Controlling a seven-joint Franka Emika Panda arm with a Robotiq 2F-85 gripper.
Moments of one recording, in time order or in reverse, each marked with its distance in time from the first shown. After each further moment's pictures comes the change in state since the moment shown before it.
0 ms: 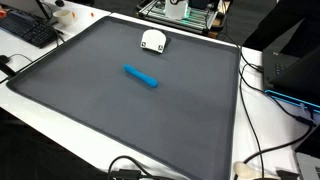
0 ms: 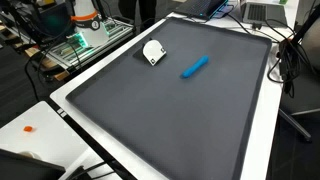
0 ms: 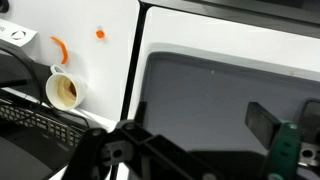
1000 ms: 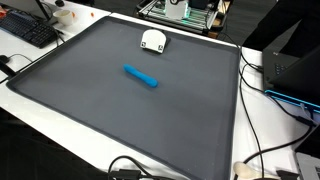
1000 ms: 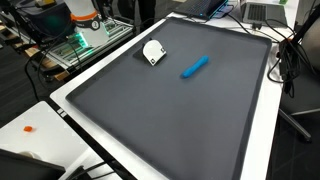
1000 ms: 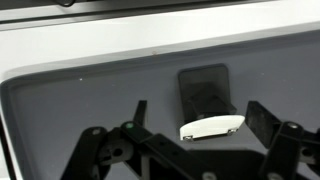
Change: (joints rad) arm 0.195 0.121 0.204 -0.001 0.476 -0.087 0.474
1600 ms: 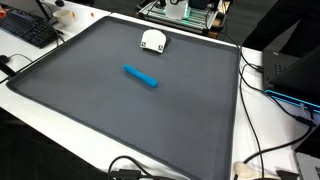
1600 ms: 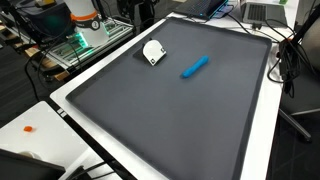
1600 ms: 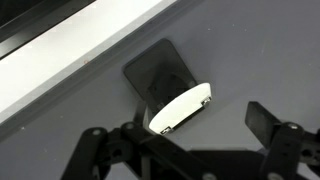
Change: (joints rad) arm 0.008 0.122 0.037 -0.013 0.257 0.218 0.319
